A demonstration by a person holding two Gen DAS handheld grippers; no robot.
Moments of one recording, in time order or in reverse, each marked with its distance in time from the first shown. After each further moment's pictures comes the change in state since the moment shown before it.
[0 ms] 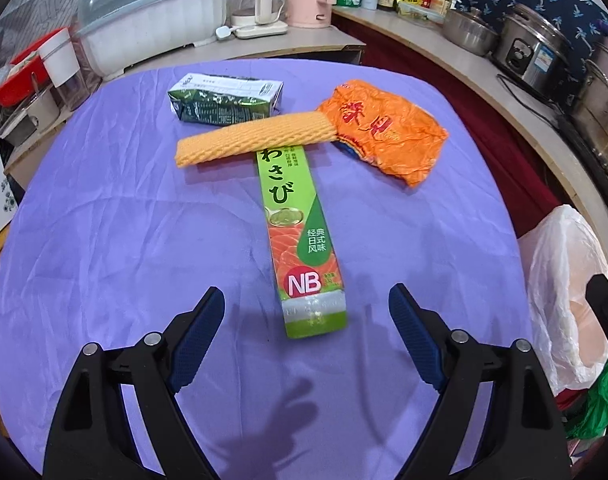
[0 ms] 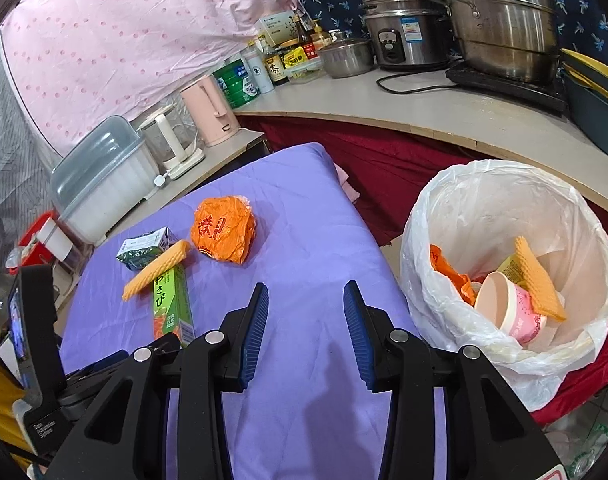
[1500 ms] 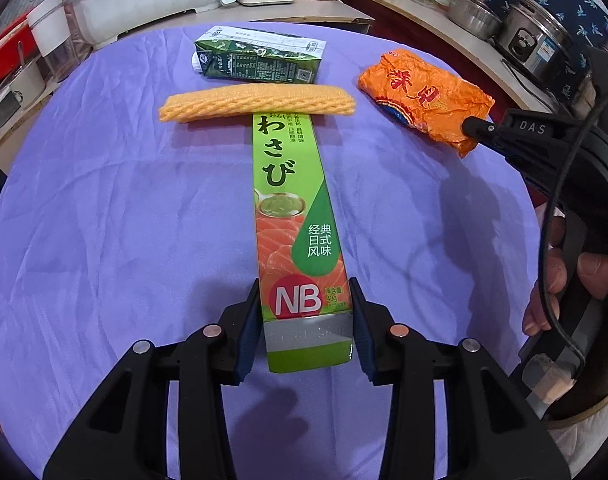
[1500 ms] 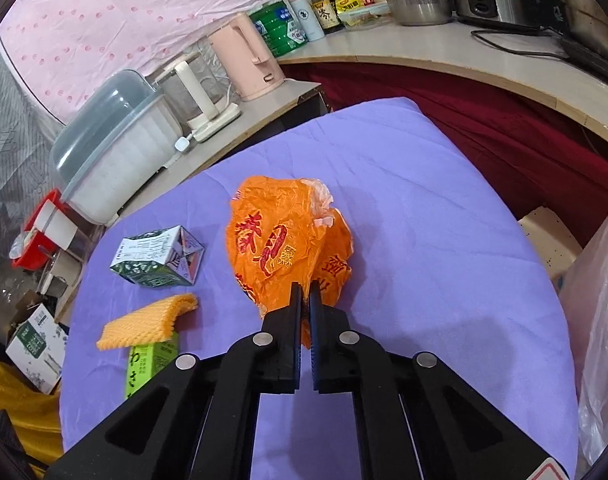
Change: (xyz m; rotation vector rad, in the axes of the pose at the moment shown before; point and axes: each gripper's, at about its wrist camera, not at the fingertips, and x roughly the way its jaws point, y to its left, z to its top) left arm 0.015 0.061 -0.010 0.014 0.089 -0.087; right arm 0.152 0.077 0.042 -0.044 0.145 0.134
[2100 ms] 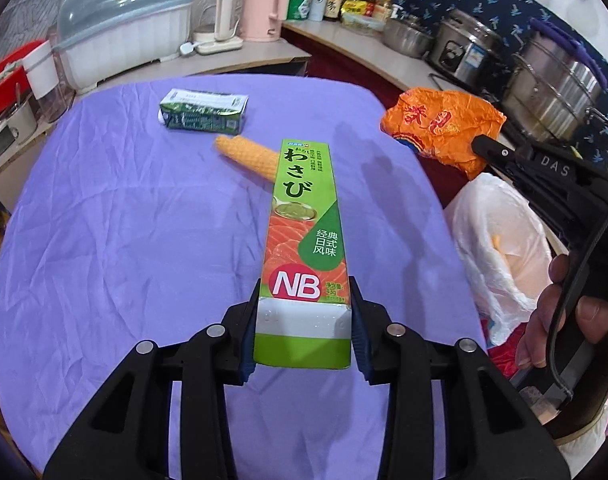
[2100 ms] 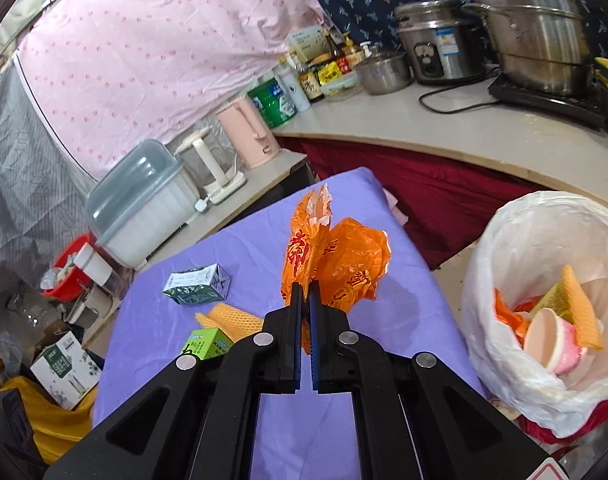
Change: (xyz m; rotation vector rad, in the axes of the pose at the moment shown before) left arm -0.100 -0.059 -0.038 0.089 -0.120 -0.108; right arm -0.162 -0.030 -0.026 0.061 -0.208 0.015
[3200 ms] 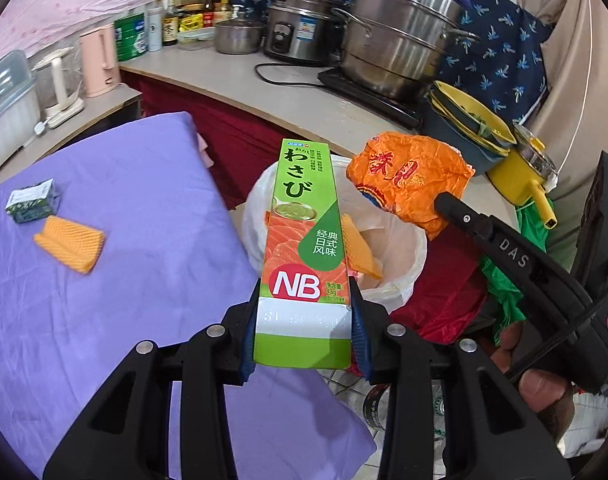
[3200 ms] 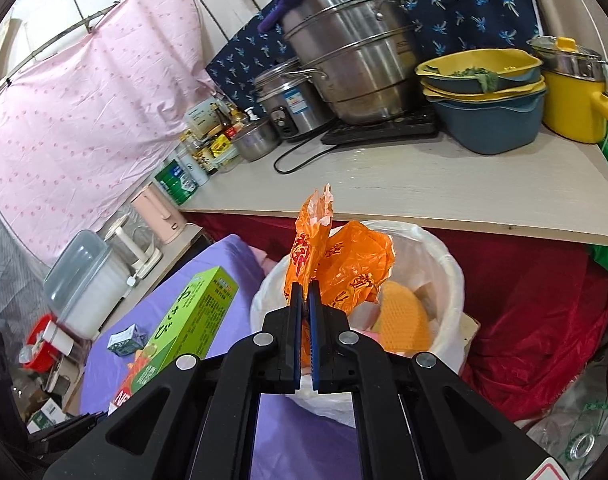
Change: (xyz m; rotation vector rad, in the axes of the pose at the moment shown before) left arm -0.001 -0.212 -0.002 0.319 0.000 -0.258; right arm -0.143 -0.177 -0.003 0.206 -0.179 -0.214
